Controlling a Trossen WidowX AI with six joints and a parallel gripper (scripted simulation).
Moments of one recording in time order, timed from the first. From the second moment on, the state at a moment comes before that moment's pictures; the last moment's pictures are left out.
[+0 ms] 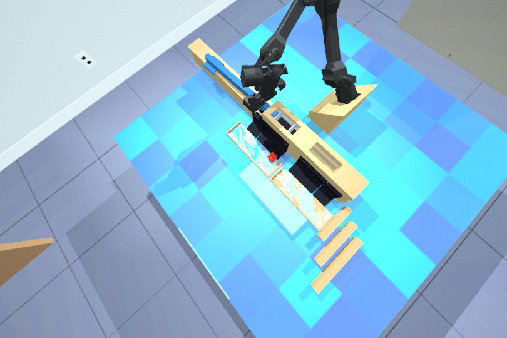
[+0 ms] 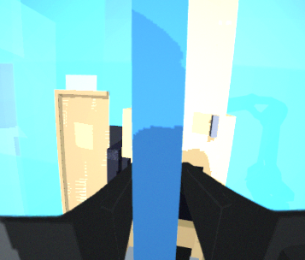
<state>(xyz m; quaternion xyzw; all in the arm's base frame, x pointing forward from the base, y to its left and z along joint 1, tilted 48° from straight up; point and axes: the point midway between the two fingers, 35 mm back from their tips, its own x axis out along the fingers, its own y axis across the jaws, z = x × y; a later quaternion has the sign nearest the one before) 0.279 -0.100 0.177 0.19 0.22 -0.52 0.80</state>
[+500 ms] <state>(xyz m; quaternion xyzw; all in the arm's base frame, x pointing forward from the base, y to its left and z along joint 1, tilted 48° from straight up) 0.284 -0.120 0.190 0.19 0.24 -0.51 0.80</state>
